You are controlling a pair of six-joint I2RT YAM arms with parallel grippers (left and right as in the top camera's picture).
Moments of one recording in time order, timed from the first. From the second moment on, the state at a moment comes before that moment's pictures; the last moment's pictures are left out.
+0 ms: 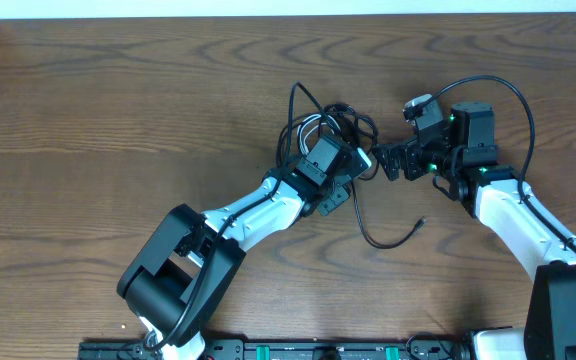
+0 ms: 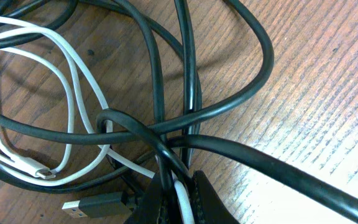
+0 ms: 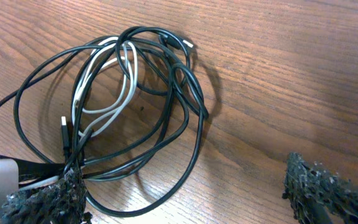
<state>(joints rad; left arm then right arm) -0.69 1.86 1.05 -0.21 0.02 0.27 0.12 1.57 0.84 -0.07 -0.42 -0.12</state>
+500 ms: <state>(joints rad) -0.59 1.64 1.07 -0.23 0.02 0.10 0.12 1.57 0.84 -0.10 -0.42 -0.12</state>
